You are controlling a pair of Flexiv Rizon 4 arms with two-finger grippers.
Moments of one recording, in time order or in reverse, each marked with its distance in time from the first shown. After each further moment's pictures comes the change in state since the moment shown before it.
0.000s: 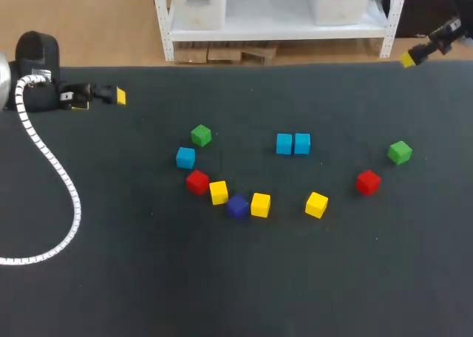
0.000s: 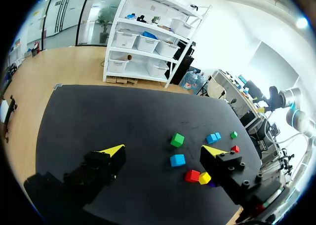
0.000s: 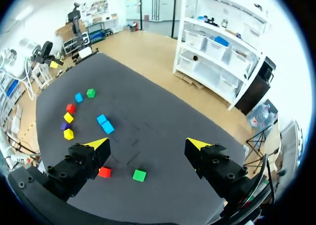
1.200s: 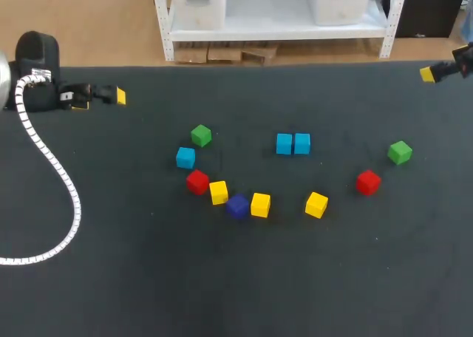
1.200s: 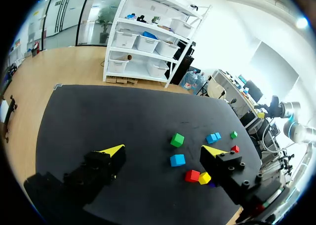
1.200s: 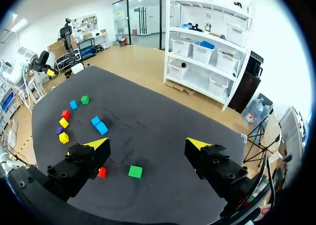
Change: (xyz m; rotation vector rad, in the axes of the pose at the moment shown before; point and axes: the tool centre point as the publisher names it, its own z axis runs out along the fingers) left arm 0.000 0.000 0.000 0.000 0.000 0.000; right arm 0.036 -0.011 -0.009 0.055 -0.125 0.070
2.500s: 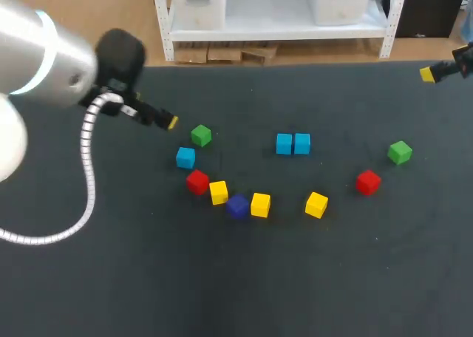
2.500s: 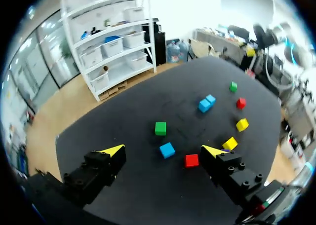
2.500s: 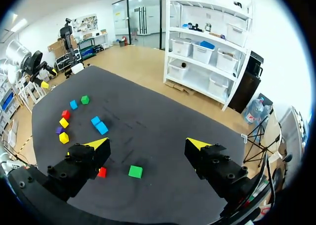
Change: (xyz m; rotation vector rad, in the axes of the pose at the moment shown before) left arm 0.022 -0.085 0.030 -0.127 0.189 0.568; right arm 0.000 0.000 0.000 0.000 0.000 0.000
